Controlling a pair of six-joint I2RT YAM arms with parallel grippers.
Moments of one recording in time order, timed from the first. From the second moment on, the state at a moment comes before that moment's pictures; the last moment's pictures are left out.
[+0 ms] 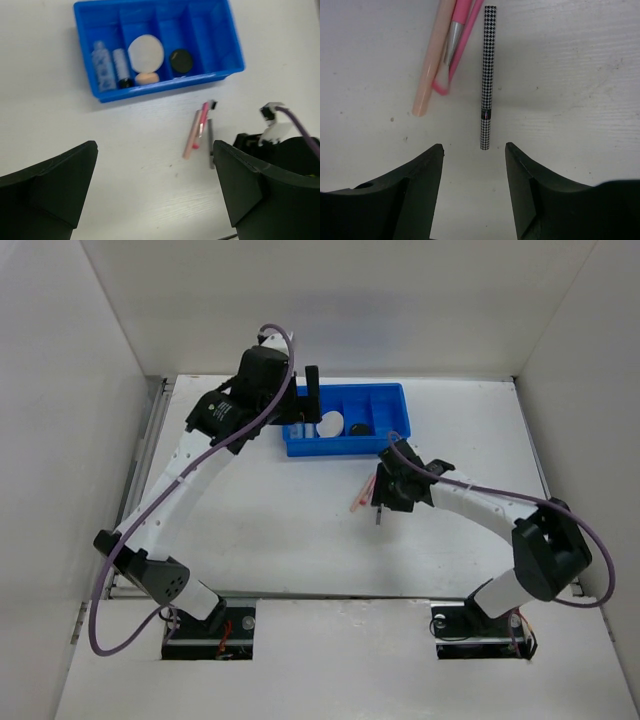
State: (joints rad) left arm -0.61 1.51 1.86 -0.90 -0.19 -0.41; right arm 0.62 1.50 1.00 -0.57 0.14 0.76
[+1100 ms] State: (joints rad) left arm -0.61 1.46 1.72 -1.01 -0.24 -0.37; right arm 0.60 1.35 1.12 -0.69 0.45 0.78
